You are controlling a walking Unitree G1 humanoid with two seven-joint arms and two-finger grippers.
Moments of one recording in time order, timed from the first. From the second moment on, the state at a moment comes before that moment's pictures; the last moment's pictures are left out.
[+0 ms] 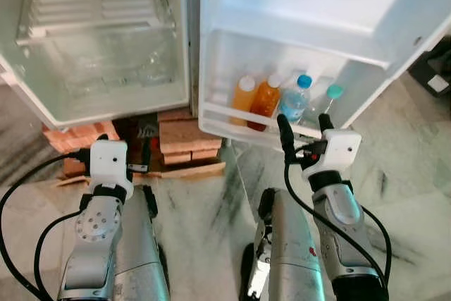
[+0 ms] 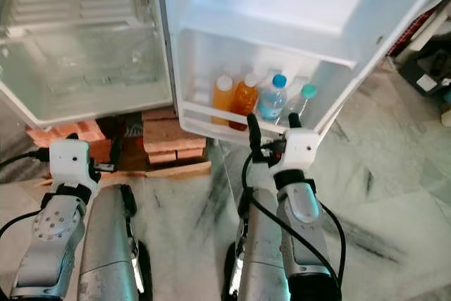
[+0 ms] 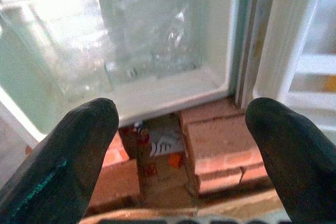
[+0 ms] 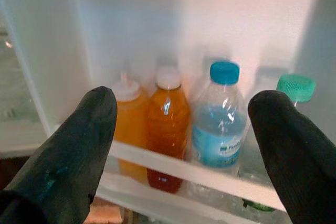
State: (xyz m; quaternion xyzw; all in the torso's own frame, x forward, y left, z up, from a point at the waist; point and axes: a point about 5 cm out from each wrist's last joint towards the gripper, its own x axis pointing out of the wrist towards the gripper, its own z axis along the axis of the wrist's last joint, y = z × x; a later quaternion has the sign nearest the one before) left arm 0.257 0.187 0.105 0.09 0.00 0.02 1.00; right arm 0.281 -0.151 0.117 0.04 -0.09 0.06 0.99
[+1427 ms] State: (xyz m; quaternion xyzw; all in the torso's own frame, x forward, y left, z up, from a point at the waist) left arm 0.253 0.184 0.100 0.09 -0.01 0.03 1.00; right arm 0.279 -0.157 0.119 0.04 -0.06 0.04 1.00
